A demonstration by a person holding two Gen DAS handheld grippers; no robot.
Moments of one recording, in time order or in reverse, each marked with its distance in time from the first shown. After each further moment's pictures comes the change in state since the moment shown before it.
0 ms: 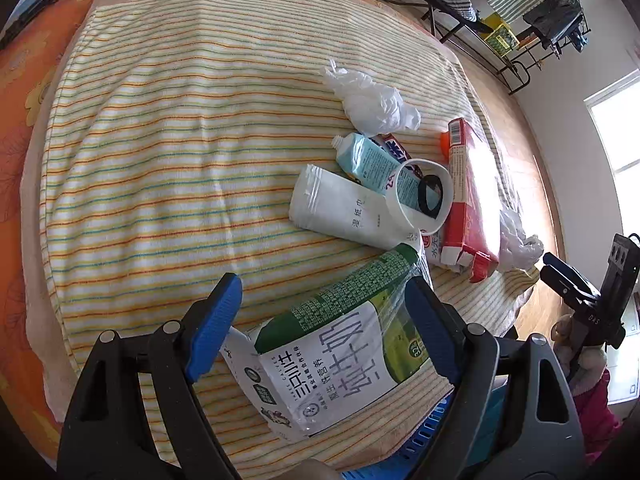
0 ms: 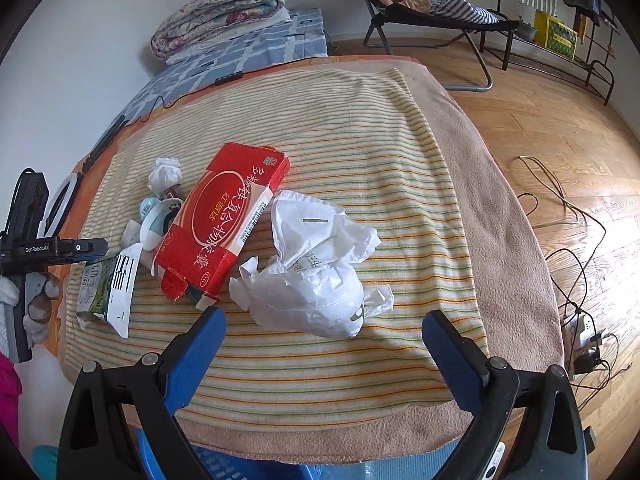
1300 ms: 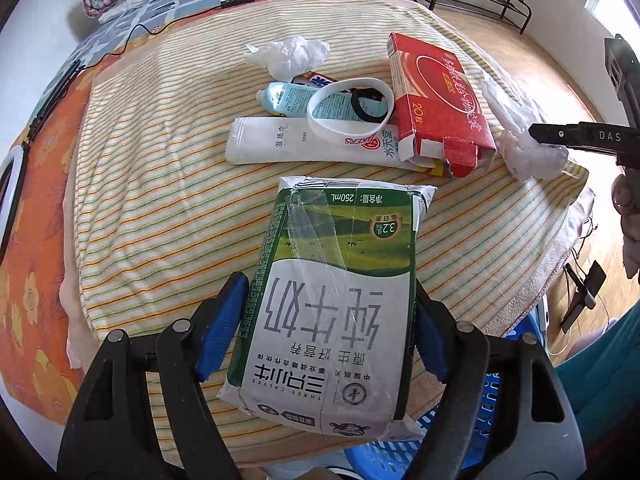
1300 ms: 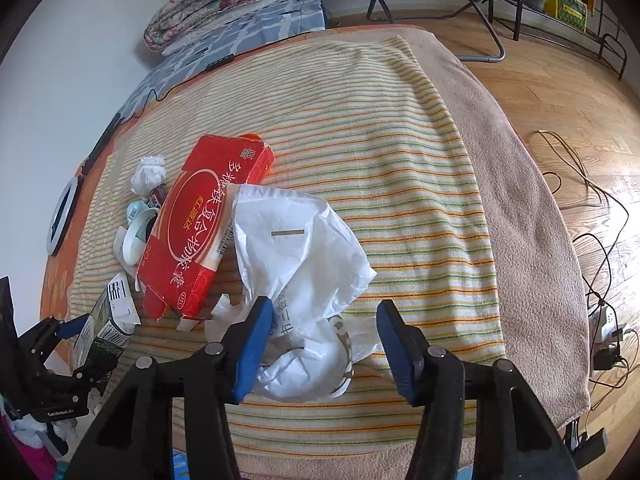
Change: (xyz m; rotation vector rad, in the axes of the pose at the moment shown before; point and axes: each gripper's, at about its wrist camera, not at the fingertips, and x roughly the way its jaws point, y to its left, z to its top) left arm -0.001 -0.089 -0.095 0.279 -0.095 0.323; right arm 0.040 -0.019 0.019 0.055 0.097 0.092
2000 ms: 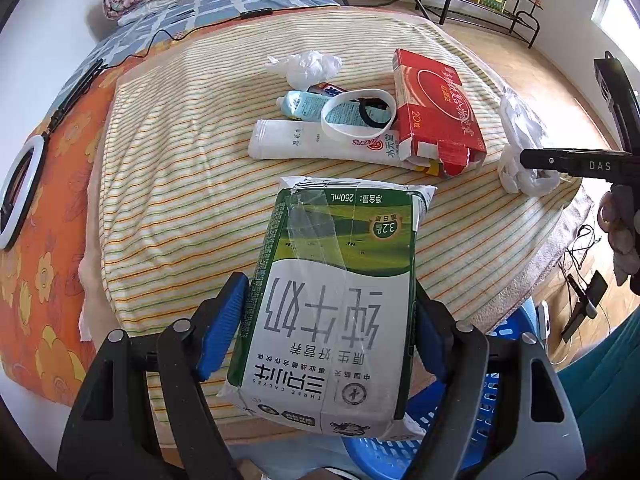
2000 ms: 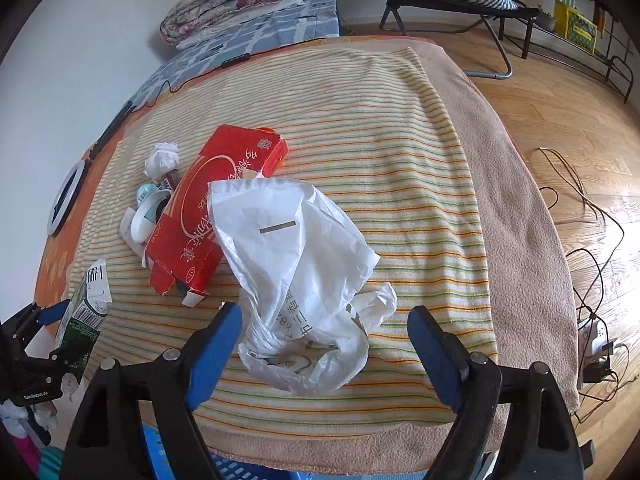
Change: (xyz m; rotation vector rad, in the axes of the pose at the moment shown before) left arm -0.023 -0.005 -0.005 -0.041 -0.043 0.025; right arm -0.010 0.009 -0.013 -0.095 -0.014 -0.029
